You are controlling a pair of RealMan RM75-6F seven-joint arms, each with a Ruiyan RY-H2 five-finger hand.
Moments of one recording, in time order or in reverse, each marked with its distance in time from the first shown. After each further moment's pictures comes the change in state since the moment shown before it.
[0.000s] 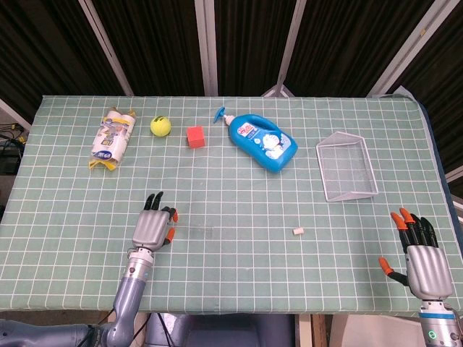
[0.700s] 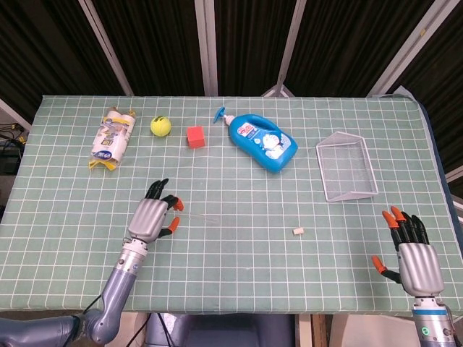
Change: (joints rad) left arm -0.014 0.113 0.002 0.035 0.218 -0.073 -0.371; right arm 0.029 -0.016 0.006 -0.007 -0.003 -0.040 -0.023
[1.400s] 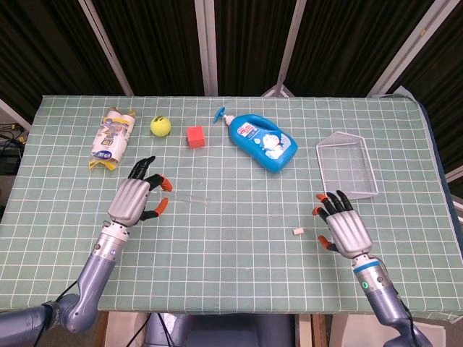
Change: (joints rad) left arm -0.013 0.206 -0.065 -0.115 0.047 -0.029 -0.166; right arm 0.302 -0.161 0.084 0.055 0.109 -0.360 -0.262
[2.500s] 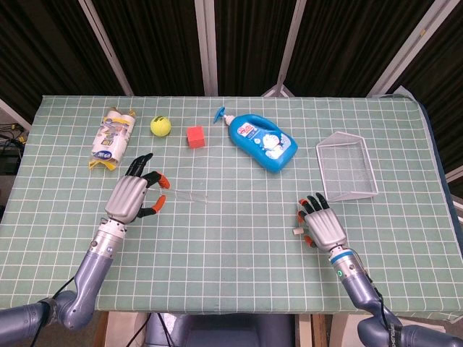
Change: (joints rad) left arm -0.018 0.016 0.013 0.018 -0.004 0.011 -0.033; right arm 0.106 -0.164 -0.032 0.186 0.114 -0.082 -0.067
